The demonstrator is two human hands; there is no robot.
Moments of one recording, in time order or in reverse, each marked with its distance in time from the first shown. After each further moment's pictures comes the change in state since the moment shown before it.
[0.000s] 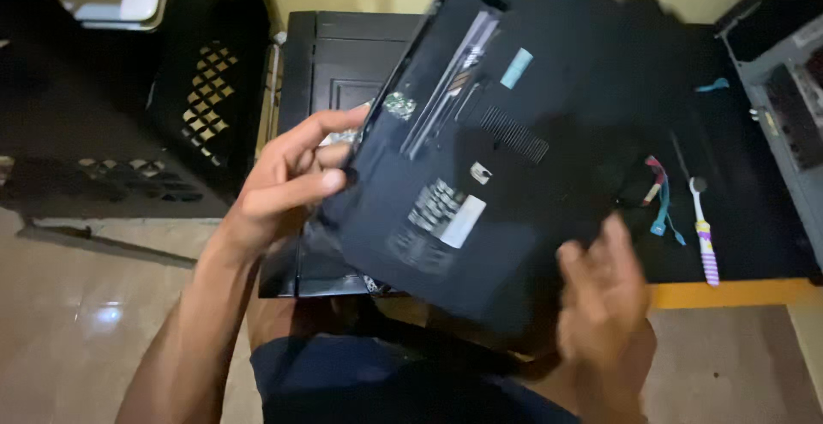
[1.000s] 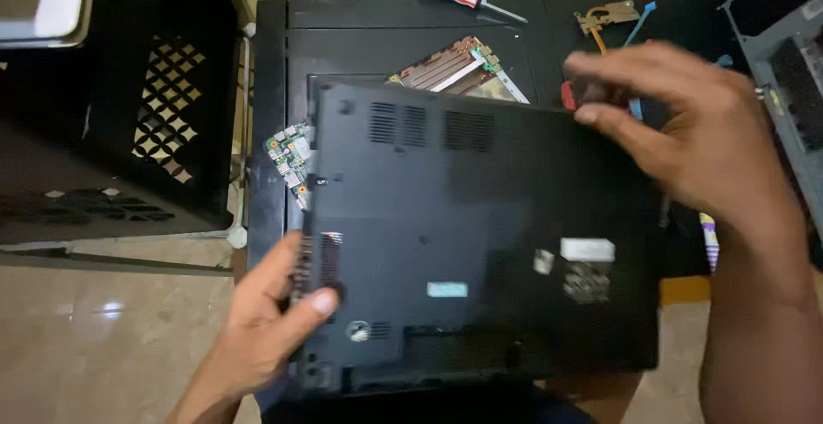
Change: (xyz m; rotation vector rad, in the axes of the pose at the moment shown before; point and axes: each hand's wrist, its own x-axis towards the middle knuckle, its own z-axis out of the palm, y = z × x) left_hand -0.079 -0.044 0.034 0.276 0.273 -0.125; right_hand 0.134 -0.154 0.017 -0.888 -0.732 -0.893
